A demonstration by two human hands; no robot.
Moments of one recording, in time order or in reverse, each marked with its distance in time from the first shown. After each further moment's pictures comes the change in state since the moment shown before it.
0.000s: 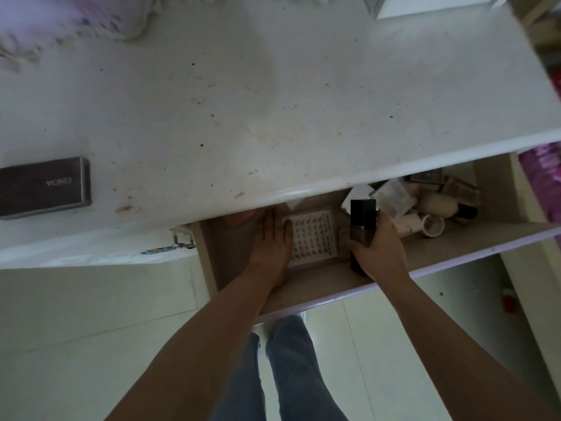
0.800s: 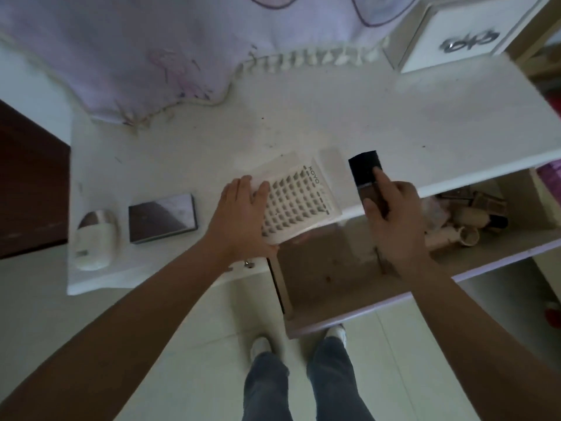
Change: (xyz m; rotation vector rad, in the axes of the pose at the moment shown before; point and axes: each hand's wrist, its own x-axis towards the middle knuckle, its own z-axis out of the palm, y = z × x) left_hand -0.113 -0.148 -0.119 -0.096 0.281 -0.039; right_hand -0.052 -0.143 -0.009 0.032 0.311 -0.377
